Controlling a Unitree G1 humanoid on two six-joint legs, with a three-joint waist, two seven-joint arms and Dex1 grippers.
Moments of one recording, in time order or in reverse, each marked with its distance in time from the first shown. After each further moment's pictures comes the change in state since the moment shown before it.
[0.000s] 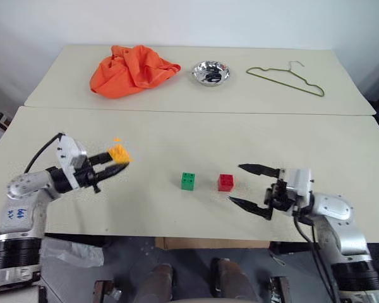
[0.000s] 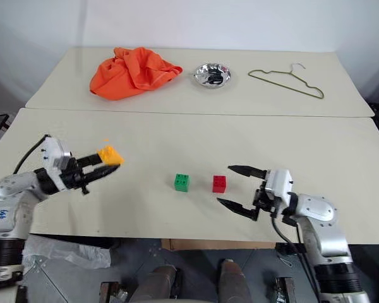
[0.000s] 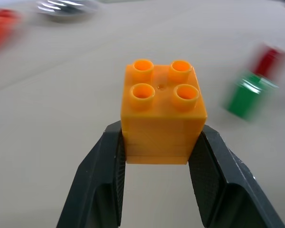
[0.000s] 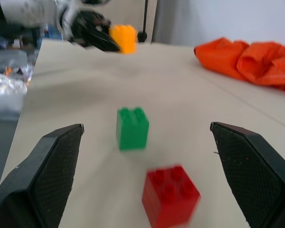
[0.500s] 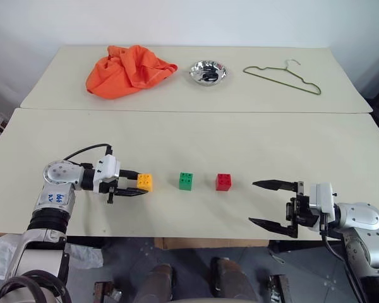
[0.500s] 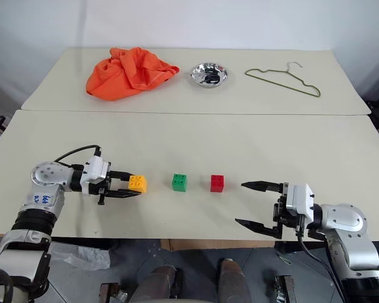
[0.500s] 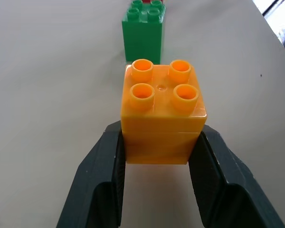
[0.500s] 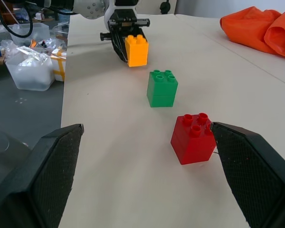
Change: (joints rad) left arm -0.328 -0.140 -0.228 0.555 0.204 -0.458 -0.279; right arm 0.093 -0.087 -0.046 -0.054 0.033 -0.001 0.085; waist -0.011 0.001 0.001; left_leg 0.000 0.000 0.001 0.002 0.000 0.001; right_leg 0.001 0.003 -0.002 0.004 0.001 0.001
